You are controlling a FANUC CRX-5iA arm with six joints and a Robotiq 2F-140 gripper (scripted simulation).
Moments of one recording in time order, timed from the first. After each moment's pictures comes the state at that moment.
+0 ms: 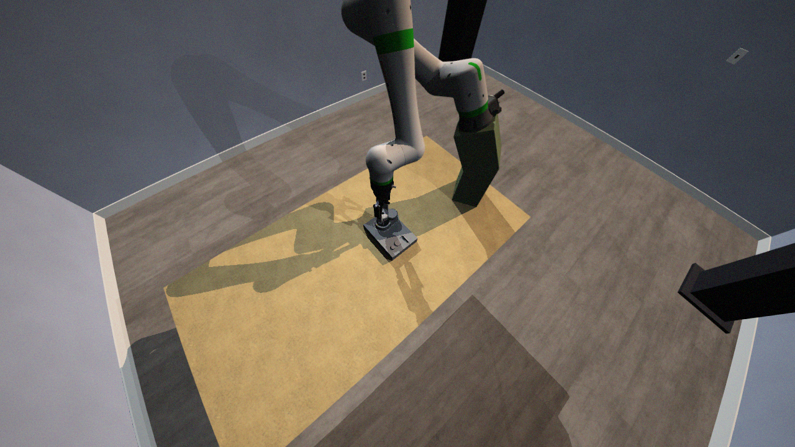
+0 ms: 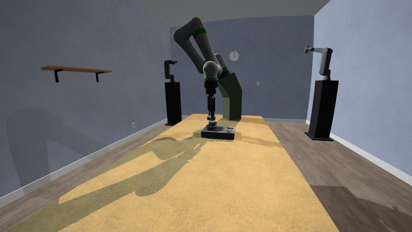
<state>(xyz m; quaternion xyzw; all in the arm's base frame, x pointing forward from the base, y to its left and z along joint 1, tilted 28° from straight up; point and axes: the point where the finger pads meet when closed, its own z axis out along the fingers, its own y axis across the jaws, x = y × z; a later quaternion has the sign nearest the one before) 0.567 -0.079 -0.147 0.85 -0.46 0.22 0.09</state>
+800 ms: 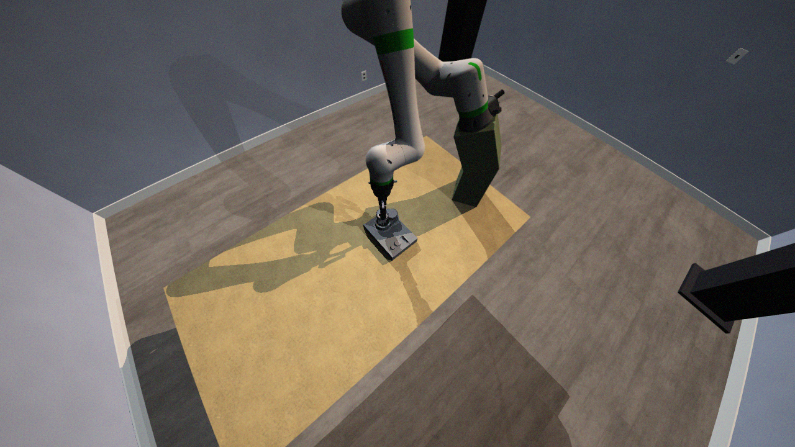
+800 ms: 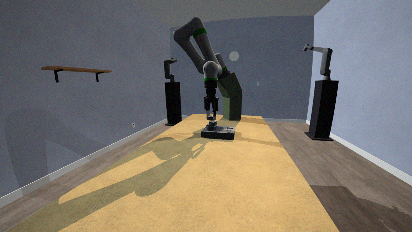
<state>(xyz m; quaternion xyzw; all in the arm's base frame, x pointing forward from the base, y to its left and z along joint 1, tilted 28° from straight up) 0.567 -0.079 -0.147 0.94 -0.23 0.19 0.15</state>
